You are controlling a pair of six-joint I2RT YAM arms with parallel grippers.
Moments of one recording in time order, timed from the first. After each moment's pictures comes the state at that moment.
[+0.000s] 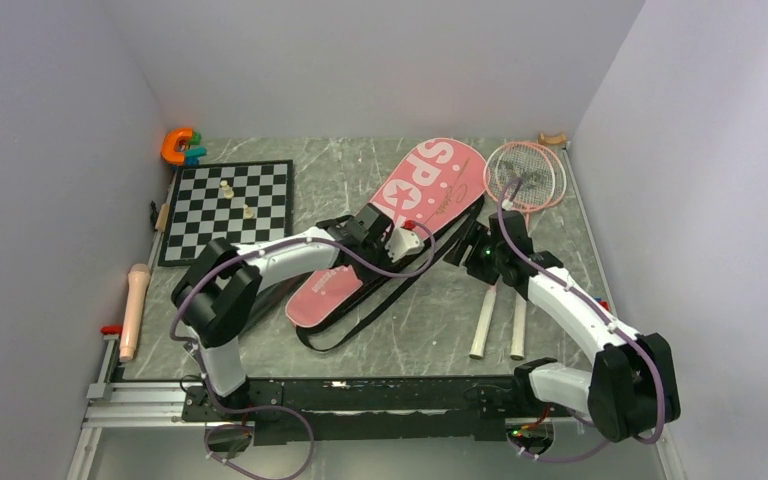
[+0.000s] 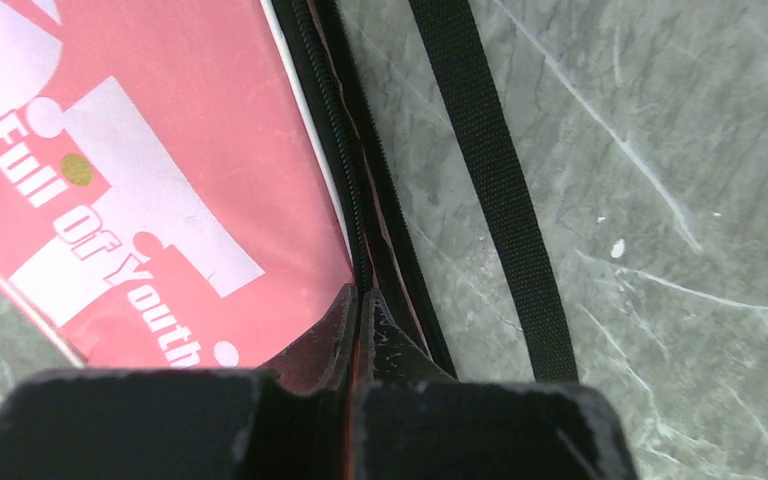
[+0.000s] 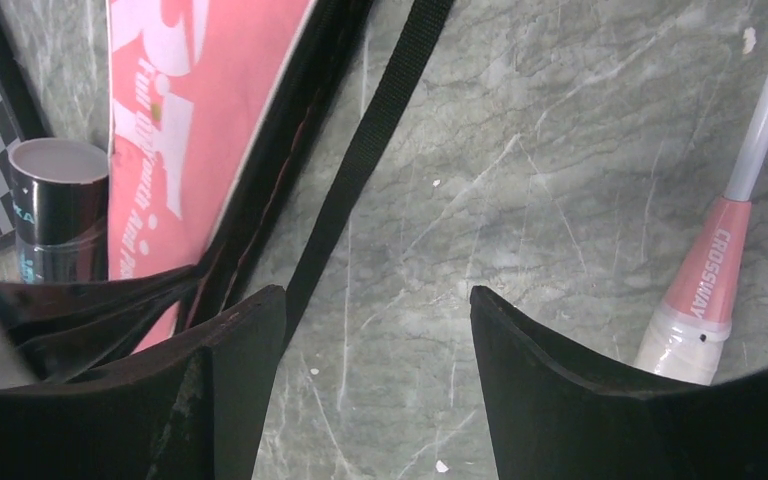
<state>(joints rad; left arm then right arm) -0.79 1.81 1.21 -0.44 0.14 0.35 0.29 1.16 0.69 -0.34 -0.09 0.74</state>
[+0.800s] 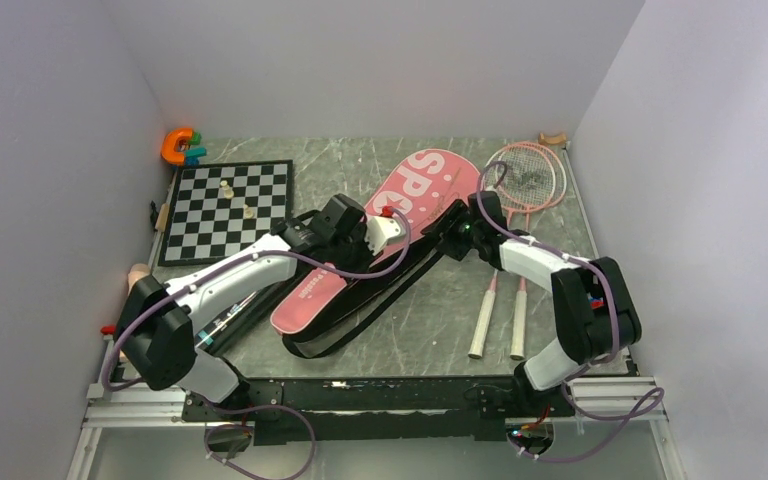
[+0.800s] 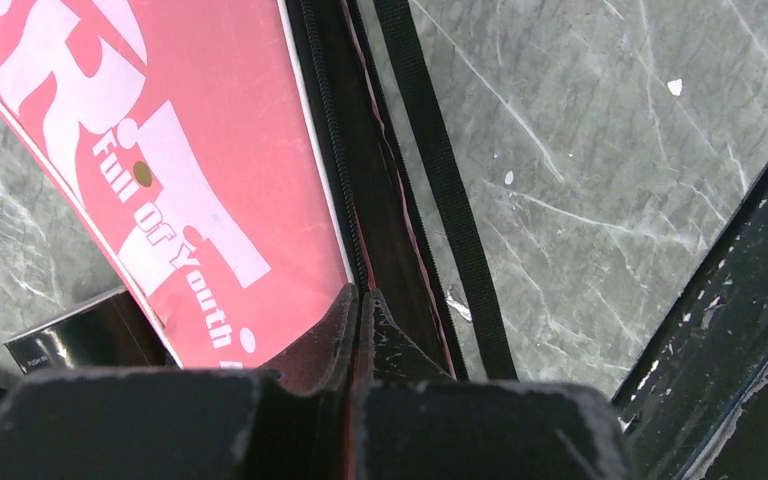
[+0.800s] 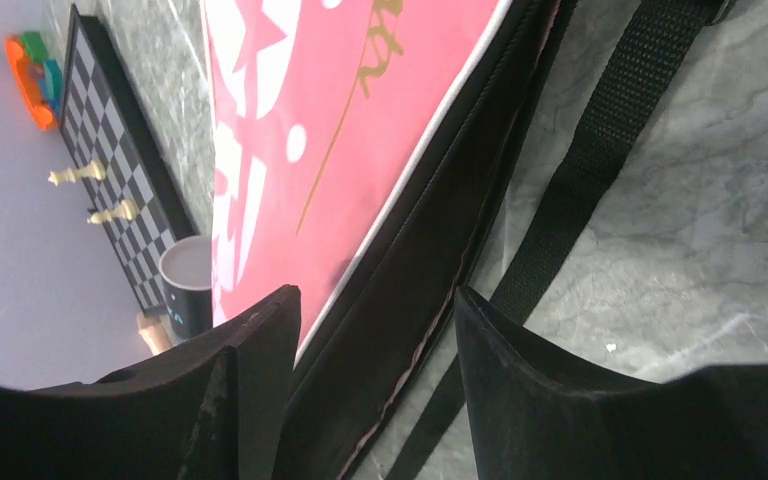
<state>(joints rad) -0.77 1.48 1.15 -0.56 0.20 0.27 0.30 1.54 0.81 0.00 -0.19 0.99</state>
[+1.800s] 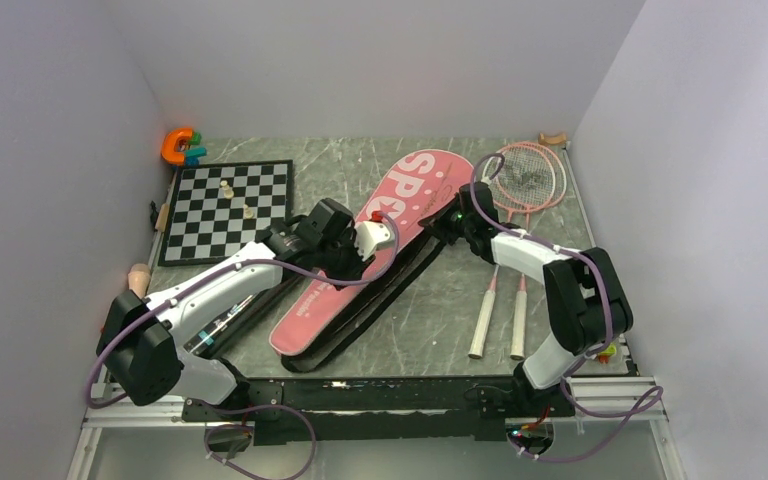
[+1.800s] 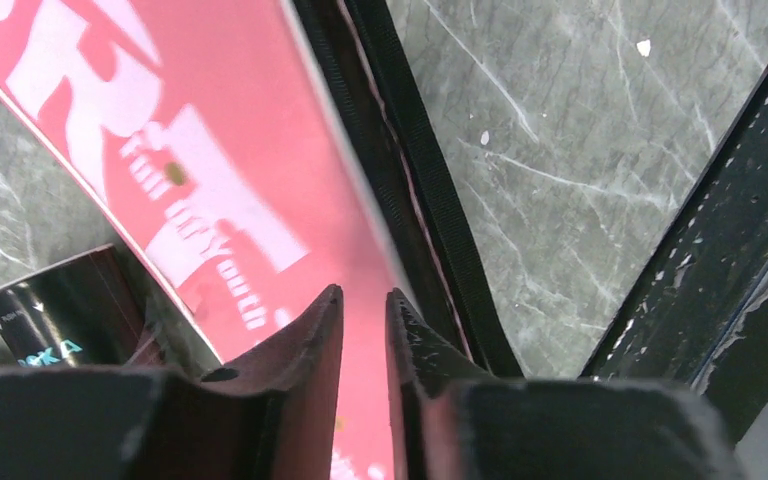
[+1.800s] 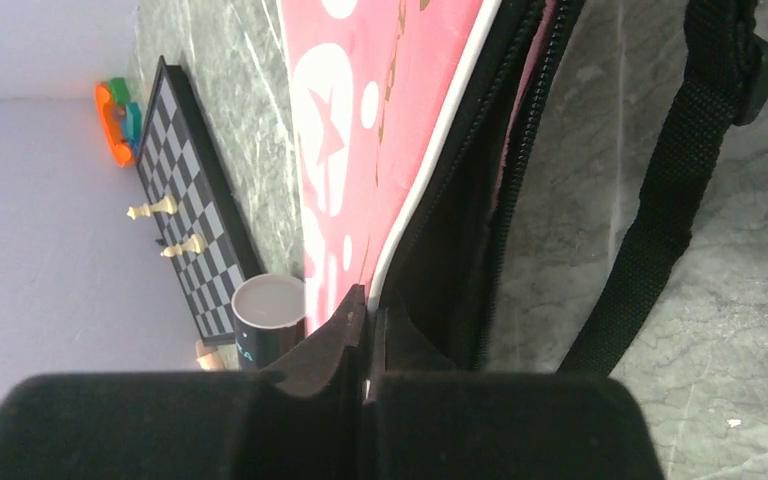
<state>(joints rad) -0.75 1.38 1.10 -0.61 0.24 0.28 0.34 1.63 0.88 0.11 -0.15 1.11</state>
